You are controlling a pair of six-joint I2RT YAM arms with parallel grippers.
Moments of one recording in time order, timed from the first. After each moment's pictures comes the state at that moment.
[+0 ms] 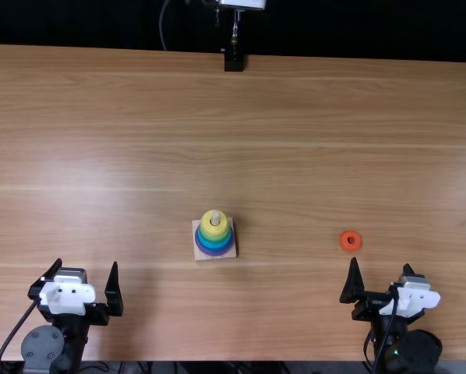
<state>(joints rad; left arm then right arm) -0.05 0.01 0.10 -0.37 0.01 -0.05 -0.05 0.01 0.09 -0.28 0.02 0.06</state>
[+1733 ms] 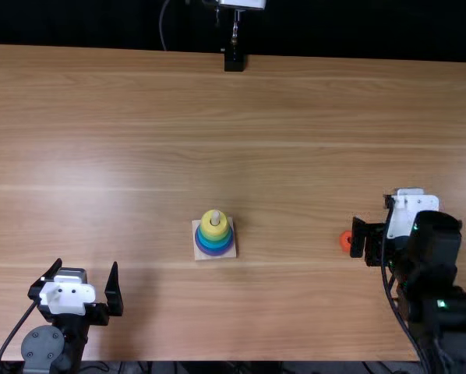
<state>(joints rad) -0.05 0.01 0.10 -0.37 0.01 -0.05 -0.06 1.06 0.80 -0.52 -0.03 -0.09</state>
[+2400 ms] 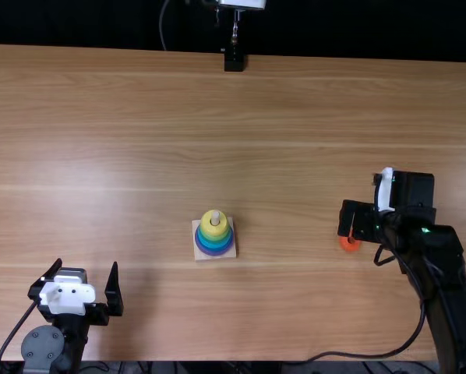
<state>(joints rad) -0.05 0.01 0.10 -0.37 0.01 -0.05 -0.06 1.46 0.97 -0.59 -0.04 0.05</state>
